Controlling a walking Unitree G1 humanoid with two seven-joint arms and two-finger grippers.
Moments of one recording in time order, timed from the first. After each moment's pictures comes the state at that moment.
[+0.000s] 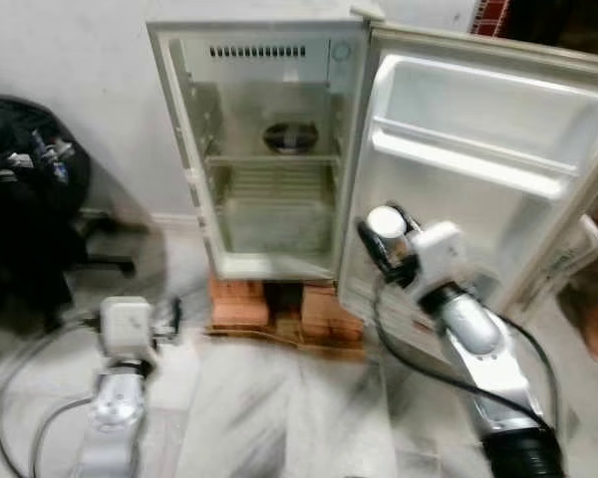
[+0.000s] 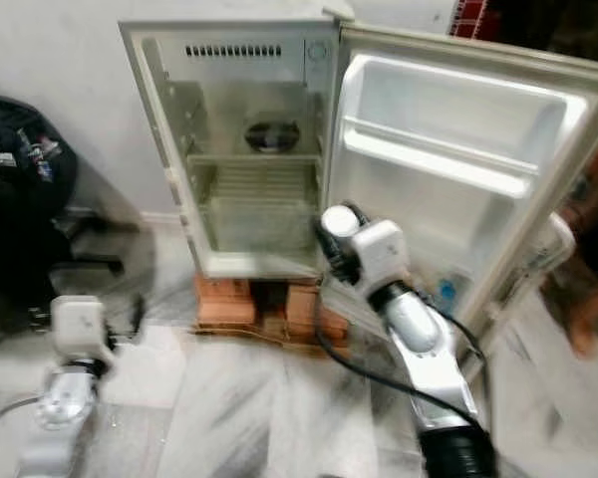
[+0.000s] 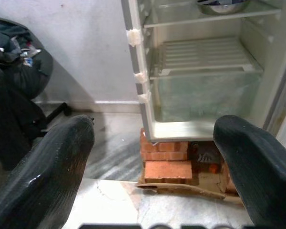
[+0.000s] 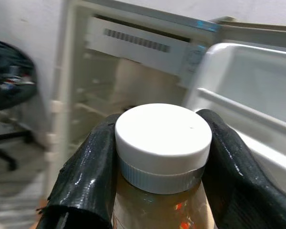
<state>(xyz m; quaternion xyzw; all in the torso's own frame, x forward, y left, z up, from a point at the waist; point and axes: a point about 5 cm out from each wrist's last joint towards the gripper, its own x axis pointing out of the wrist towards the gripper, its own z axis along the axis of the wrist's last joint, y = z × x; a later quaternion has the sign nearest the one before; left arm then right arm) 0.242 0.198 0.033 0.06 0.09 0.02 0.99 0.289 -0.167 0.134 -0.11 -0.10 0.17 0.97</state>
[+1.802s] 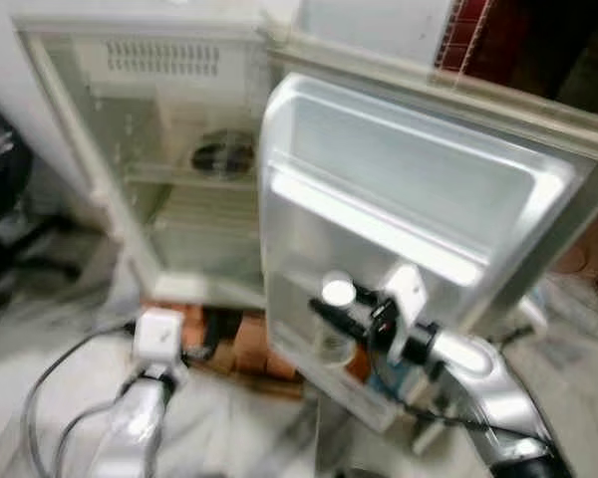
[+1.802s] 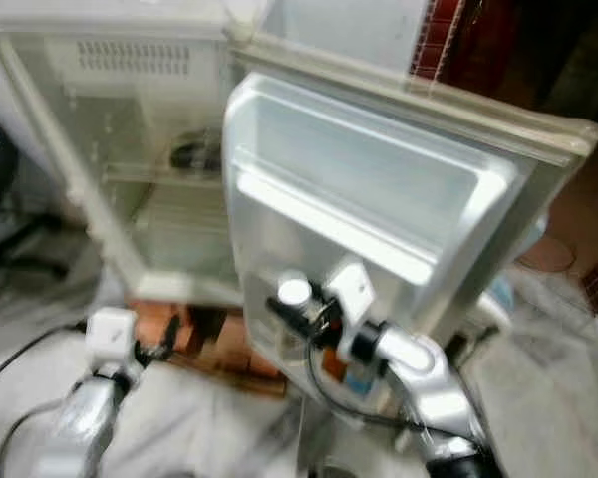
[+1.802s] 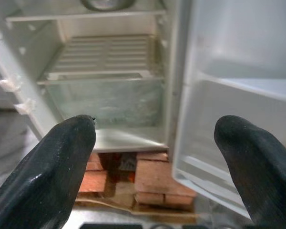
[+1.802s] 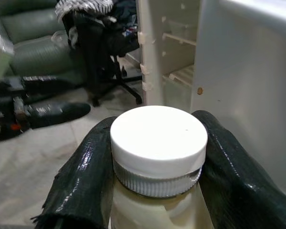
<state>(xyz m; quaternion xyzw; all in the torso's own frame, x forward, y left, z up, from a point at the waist) 0.227 0.174 0.021 0.03 0.12 -0.07 0.99 0.250 -0.135 0.093 0.03 0.09 0.44 0.89</state>
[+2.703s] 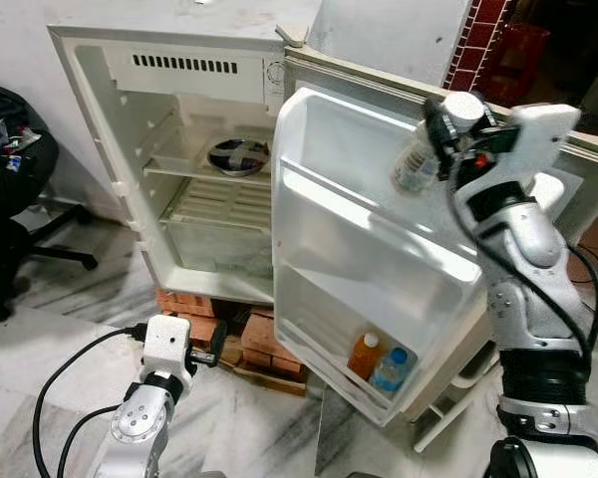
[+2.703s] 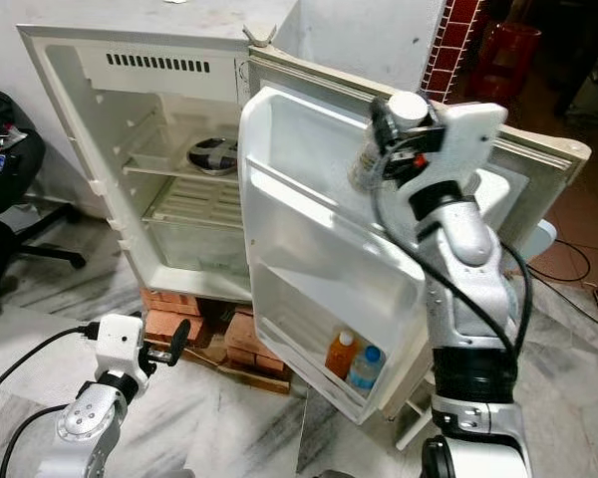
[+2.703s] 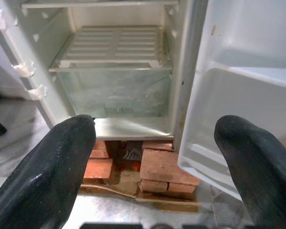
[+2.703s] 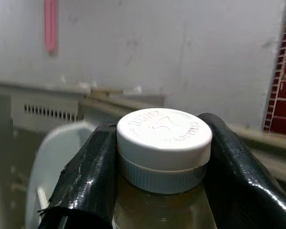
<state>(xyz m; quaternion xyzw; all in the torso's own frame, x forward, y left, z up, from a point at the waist) 0.228 0.173 0.021 0.03 0.13 -0.09 0.99 0.327 -0.168 0.230 -0.01 -0.18 0.11 0.98</state>
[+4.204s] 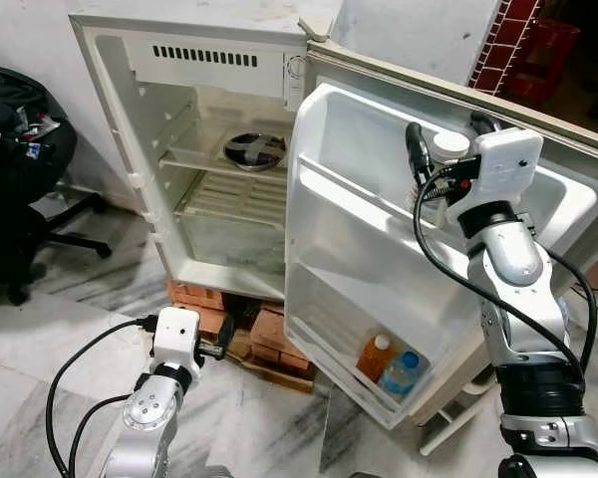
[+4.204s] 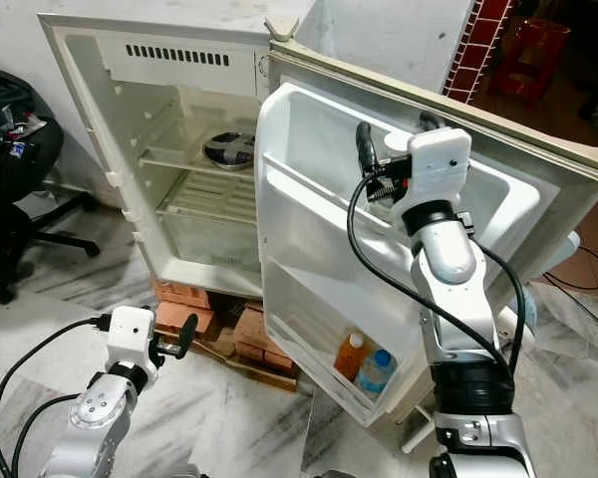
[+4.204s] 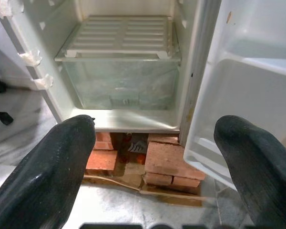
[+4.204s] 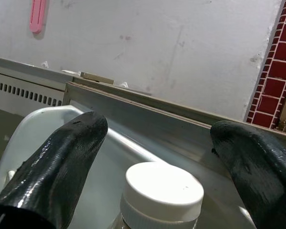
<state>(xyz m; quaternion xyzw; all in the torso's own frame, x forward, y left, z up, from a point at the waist) 0.238 0.167 0.016 0.04 0.14 -0.08 0.99 0.324 -0.173 0.223 -0.08 -0.21 0.07 0.97</state>
